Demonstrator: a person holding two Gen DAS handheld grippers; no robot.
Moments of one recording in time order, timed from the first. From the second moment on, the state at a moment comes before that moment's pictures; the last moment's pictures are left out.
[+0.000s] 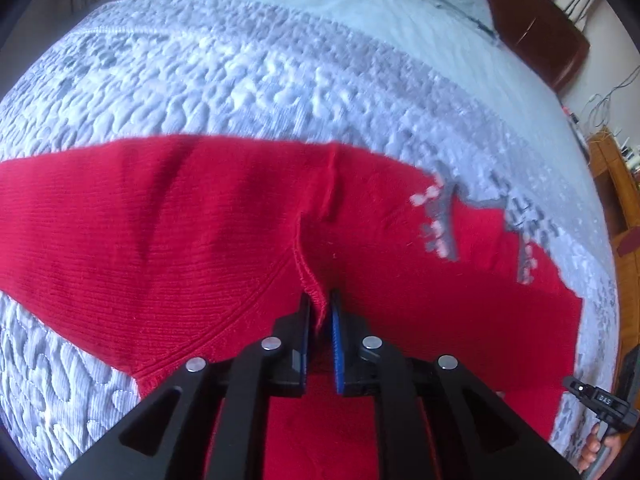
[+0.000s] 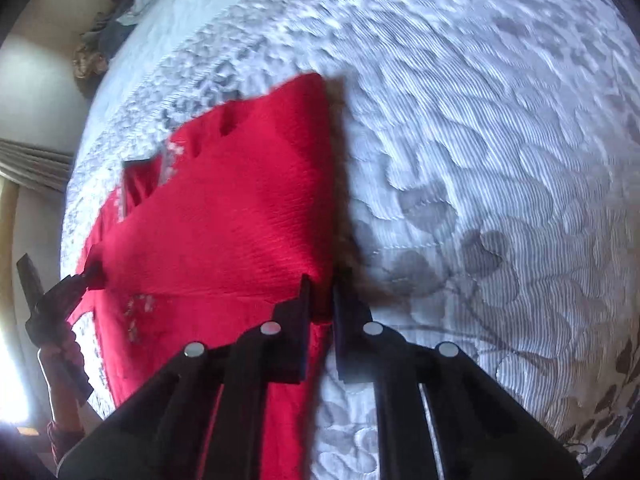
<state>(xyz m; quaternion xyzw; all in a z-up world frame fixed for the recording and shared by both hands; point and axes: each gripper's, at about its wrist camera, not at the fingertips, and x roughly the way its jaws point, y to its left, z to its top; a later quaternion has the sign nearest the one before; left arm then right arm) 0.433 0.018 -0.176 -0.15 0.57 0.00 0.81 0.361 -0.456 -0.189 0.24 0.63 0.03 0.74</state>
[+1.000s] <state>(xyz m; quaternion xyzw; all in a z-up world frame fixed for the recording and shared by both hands) 0.431 0.014 -0.167 -0.17 0.59 -0.04 0.79 0.360 -0.394 -0.167 0.12 0.62 0.02 0.78</state>
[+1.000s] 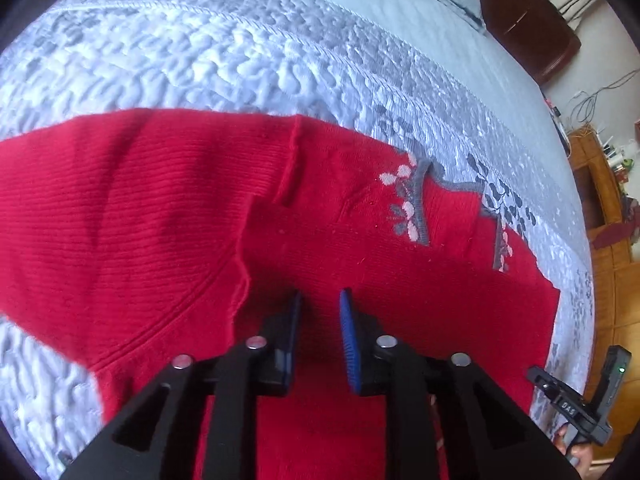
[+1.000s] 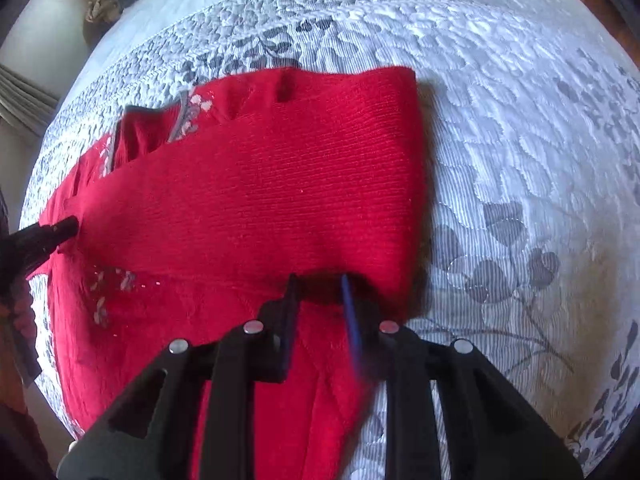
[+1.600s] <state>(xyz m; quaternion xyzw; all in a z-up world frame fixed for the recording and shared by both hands) 0.318 0.337 -0.137 -0.28 0.53 0.24 0.76 0.286 -0.281 -0.141 0.00 0.62 0.10 0.78</state>
